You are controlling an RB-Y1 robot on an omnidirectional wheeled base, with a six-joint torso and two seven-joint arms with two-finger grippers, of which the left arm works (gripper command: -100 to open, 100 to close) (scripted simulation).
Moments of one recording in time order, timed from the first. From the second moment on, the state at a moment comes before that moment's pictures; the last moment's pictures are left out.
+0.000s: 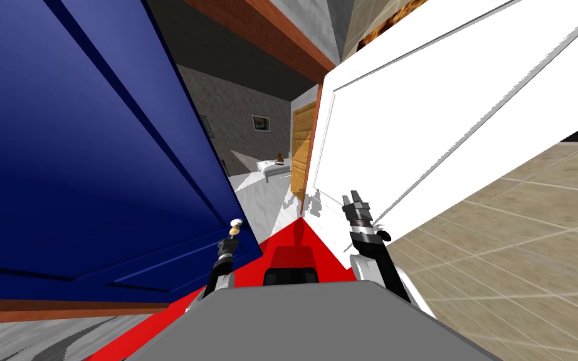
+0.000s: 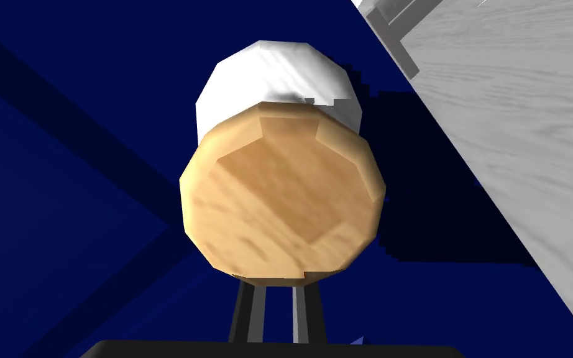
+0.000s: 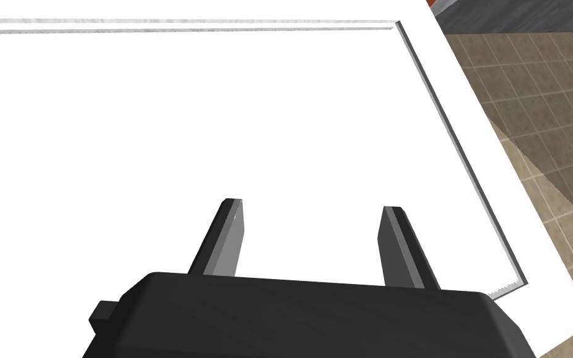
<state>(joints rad) 0.02 0.29 -0.01 -0.69 0.50 -0.84 0.75</state>
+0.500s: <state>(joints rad) 0.01 0.28 -0.03 -0.68 0.57 -0.84 0.88</state>
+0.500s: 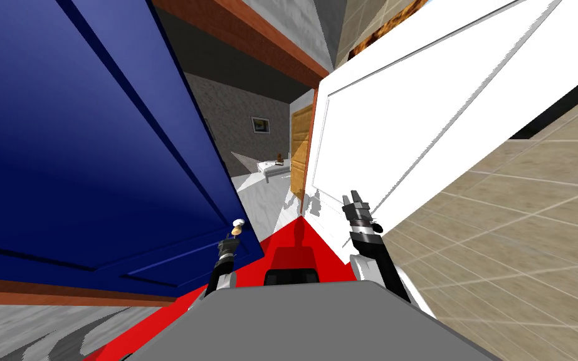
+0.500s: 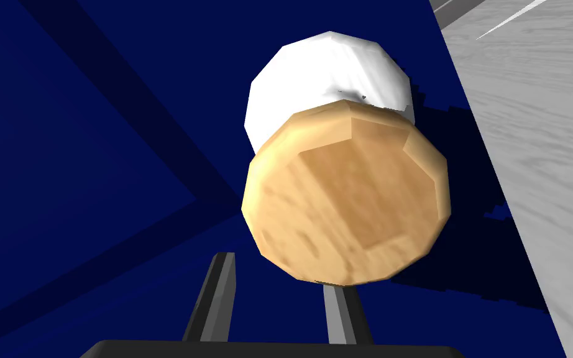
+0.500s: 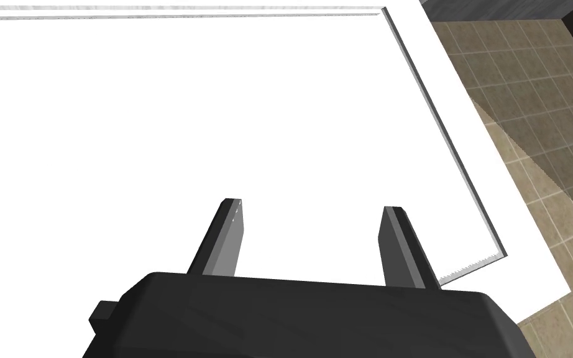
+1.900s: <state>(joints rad) 0.02 0.19 -0.10 -0.80 0.73 -0.84 1.19</state>
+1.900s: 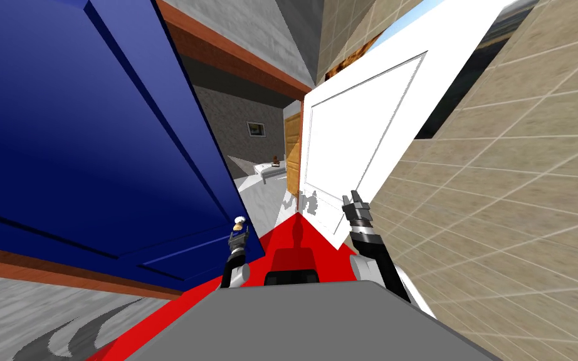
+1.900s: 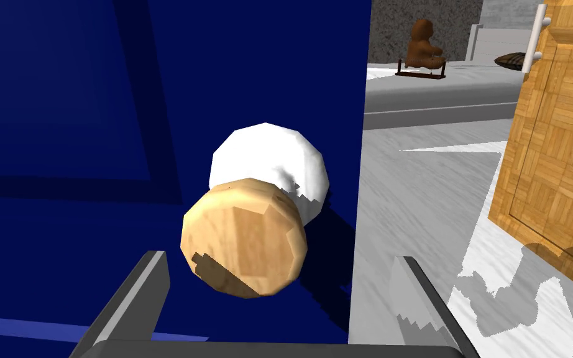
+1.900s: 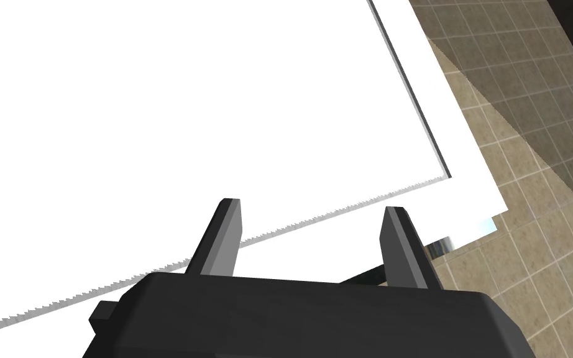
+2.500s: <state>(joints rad) 0.04 0.23 -0.09 -0.80 0.75 -0.85 1.27</state>
